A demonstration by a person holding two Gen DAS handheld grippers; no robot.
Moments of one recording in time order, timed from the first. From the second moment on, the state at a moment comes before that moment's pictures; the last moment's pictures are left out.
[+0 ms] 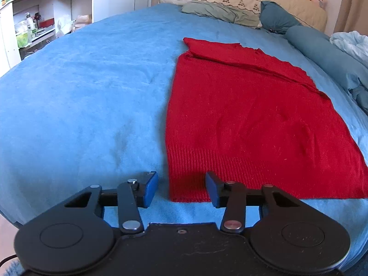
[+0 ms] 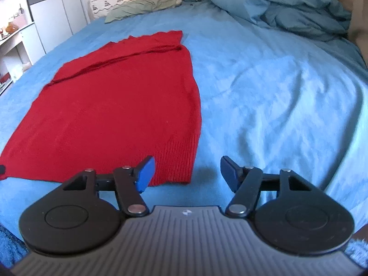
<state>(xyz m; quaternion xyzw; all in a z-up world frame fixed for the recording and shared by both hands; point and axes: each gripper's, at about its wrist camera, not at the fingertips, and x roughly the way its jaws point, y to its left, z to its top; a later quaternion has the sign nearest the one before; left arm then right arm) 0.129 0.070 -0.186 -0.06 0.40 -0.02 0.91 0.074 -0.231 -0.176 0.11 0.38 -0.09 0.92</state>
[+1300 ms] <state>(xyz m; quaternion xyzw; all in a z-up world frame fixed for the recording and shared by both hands) 0.375 0.041 -0.035 -0.10 0.24 -0.01 0.97 0.325 -0.293 -0.044 0.26 0.22 0.00 0.94</state>
